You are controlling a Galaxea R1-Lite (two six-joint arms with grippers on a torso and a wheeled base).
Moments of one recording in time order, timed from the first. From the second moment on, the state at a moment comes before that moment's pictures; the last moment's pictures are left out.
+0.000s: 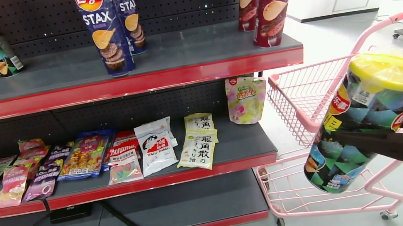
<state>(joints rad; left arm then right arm) -0.41 0.53 -0.37 0.12 0.20 0.27 0.44 1.13 -0.64 -0.24 0.33 -0.25</state>
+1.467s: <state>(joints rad) -0.41 0.56 -0.39 0.12 0.20 0.27 0.47 1.13 -0.64 -0.24 0.33 -0.28</state>
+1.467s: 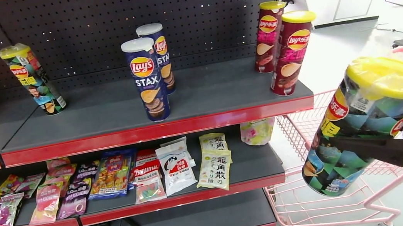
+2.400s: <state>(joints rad) -0.41 0.54 -0.41 0.12 0.20 0.29 0.52 1.13 -0.65 -0.25 0.32 -0.28</state>
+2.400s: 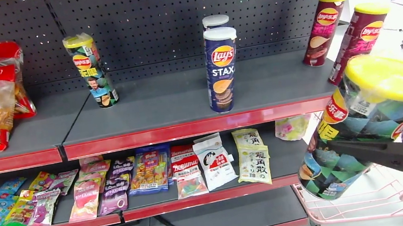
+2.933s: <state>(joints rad) -0.41 0.53 -0.41 0.12 0.20 0.30 0.59 1.12 -0.64 -0.24 0.33 -0.28</state>
